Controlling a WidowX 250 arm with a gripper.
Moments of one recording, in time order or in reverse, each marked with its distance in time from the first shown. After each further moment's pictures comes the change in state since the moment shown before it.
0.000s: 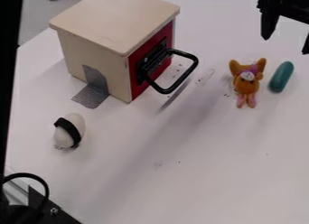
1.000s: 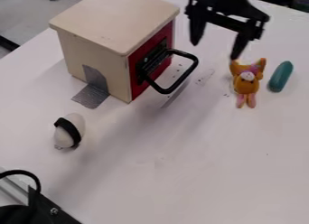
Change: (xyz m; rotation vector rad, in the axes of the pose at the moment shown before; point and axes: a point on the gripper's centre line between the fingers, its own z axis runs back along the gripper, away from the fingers) arm -0.063 0.087 0.004 0.108 0.012 0.169
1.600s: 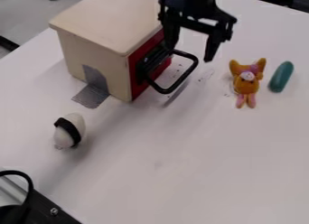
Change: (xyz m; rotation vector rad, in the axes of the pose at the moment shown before) arm -0.005 0.026 -0.024 -0.030 0.065 0.034
